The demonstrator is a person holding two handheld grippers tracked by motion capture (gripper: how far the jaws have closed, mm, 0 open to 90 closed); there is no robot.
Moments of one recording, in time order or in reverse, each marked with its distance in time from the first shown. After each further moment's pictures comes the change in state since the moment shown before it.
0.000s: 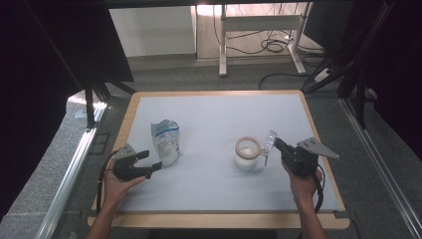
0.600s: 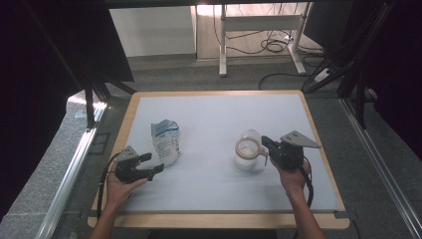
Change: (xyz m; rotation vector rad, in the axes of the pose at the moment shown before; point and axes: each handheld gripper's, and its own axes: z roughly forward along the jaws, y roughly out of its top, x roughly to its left) left arm -0.005 -0.006 0.008 0.011 -0.018 -0.010; right arm 0.017 0.009 0.030 0.081 0.070 -0.080
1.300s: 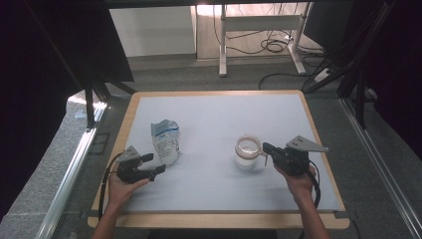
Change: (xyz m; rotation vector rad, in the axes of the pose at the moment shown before) left arm -0.003 0.001 0.003 0.005 -0.006 0.001; right arm -0.011 -0.013 -0.019 0.010 0.123 0.000
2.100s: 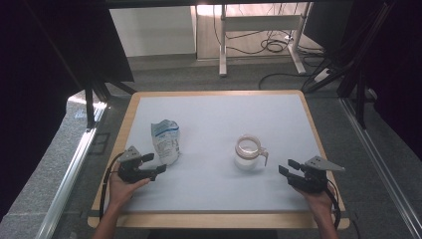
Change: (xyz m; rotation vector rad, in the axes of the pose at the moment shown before) left arm -0.001 0.000 0.002 0.003 0.010 0.001; right arm -0.042 -0.072 -0.028 0.100 -0.078 0.056
